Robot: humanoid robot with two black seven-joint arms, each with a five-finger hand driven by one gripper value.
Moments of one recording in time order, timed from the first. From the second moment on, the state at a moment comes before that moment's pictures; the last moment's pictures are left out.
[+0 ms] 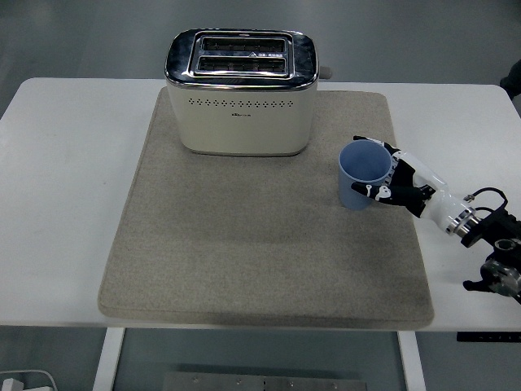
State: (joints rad) left arm 0.01 0.00 -0.06 -0.12 -0.03 -0.09 0.11; right arm 0.61 -0.48 0.49 1.04 -0.59 0.20 0.49
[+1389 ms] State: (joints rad) left arm 0.01 0.00 -0.06 -0.12 -0.03 -0.09 0.11; right arm 0.71 -0.28 0.46 1.10 -0.60 0.08 0.46
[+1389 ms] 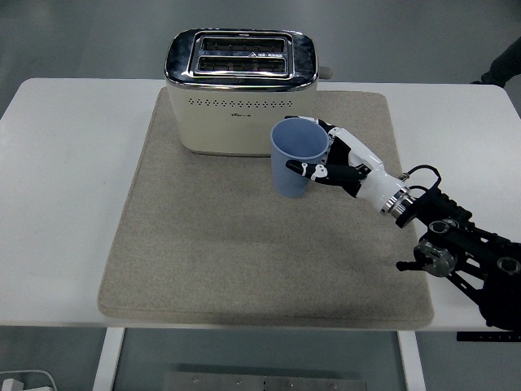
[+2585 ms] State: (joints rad) left arm 0.01 0.00 -0.06 -0.12 -0.03 -0.09 0.11; right arm 0.90 0.00 0.33 0.82 -0.59 0.05 0.45
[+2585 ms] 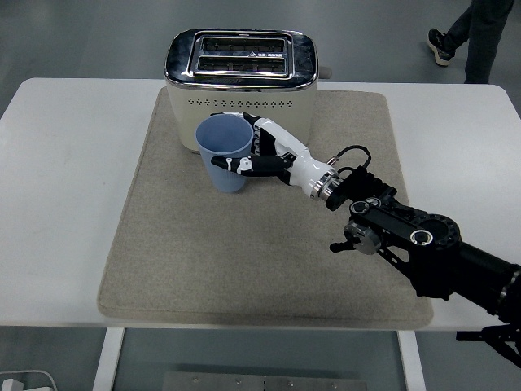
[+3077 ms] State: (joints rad) left arm 0.01 0.00 -0.06 -0.12 -0.03 -0.09 0.11; right arm 0.89 0.00 0.31 0.79 -0.59 0.03 0.45
